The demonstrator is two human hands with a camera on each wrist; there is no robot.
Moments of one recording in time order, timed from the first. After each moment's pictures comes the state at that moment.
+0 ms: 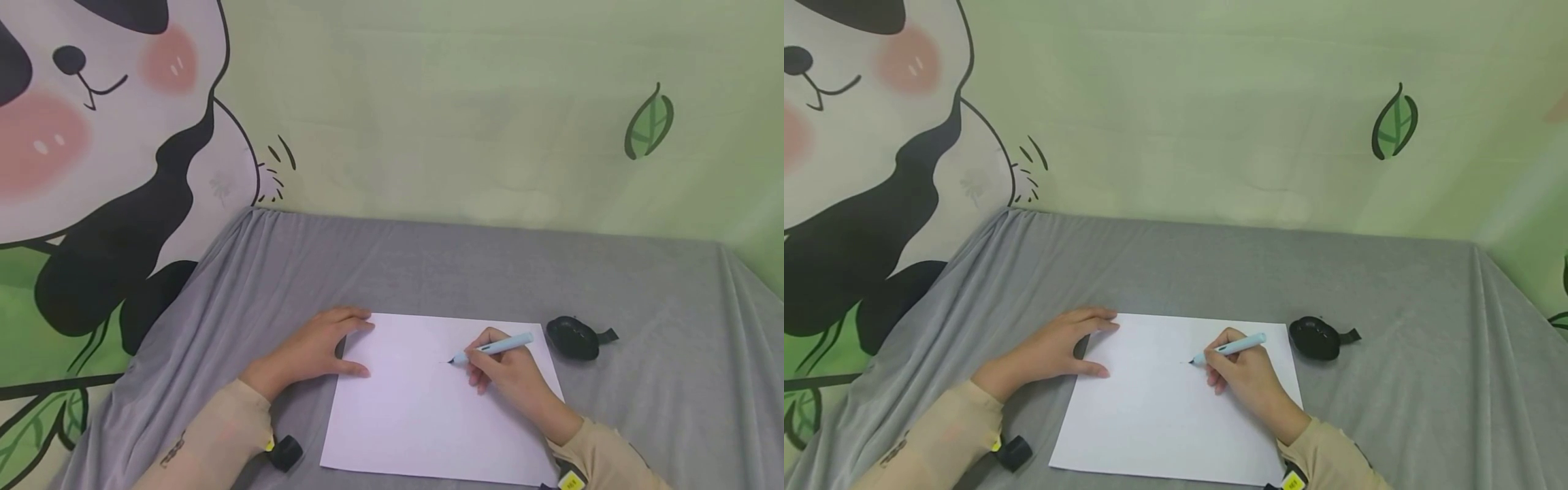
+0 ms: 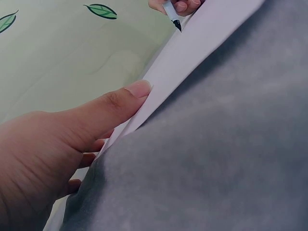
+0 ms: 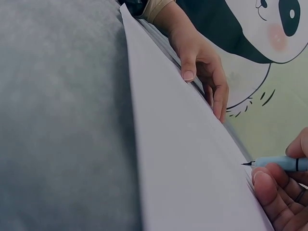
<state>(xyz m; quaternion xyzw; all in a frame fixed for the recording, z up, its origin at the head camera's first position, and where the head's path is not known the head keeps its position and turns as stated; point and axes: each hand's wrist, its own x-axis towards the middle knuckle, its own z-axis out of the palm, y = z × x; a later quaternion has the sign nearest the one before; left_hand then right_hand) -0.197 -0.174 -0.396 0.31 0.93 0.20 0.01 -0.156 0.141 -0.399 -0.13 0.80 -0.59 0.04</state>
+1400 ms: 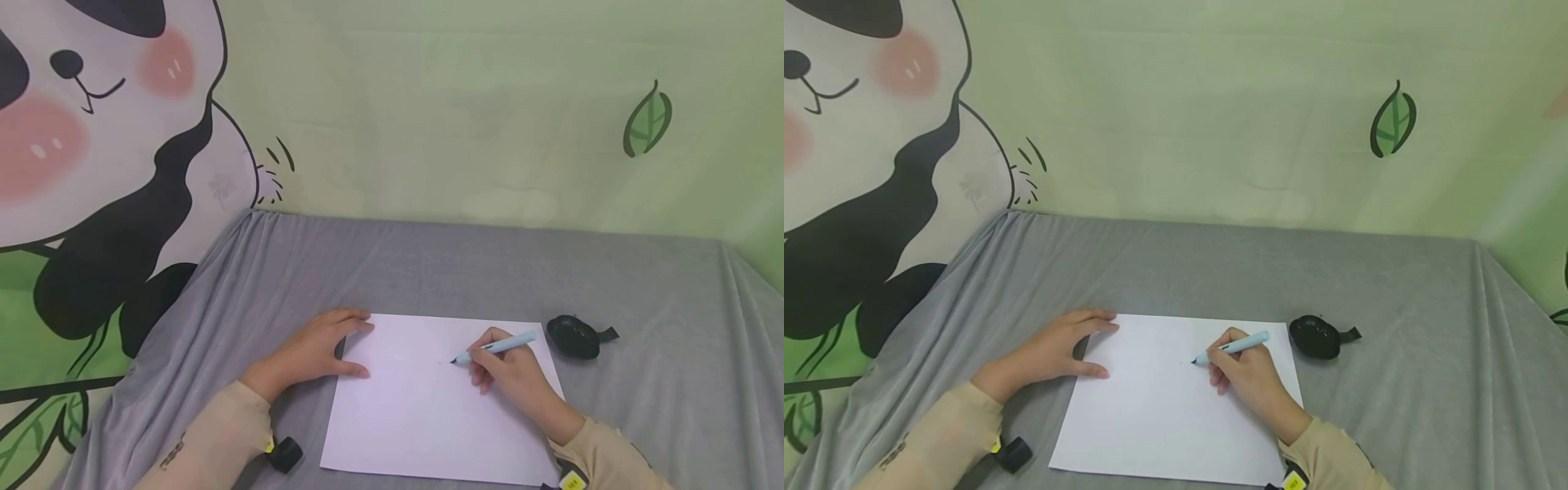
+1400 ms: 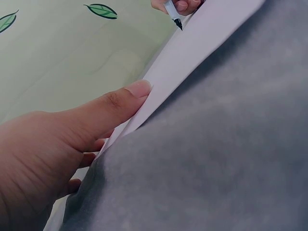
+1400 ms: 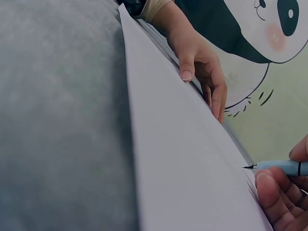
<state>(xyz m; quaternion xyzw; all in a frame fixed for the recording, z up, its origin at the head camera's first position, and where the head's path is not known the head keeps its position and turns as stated) -0.197 -0.174 -0.396 0.31 0.93 0.20 0.00 -0.156 0.141 -0.398 -0.10 0.80 -0.60 0.04</state>
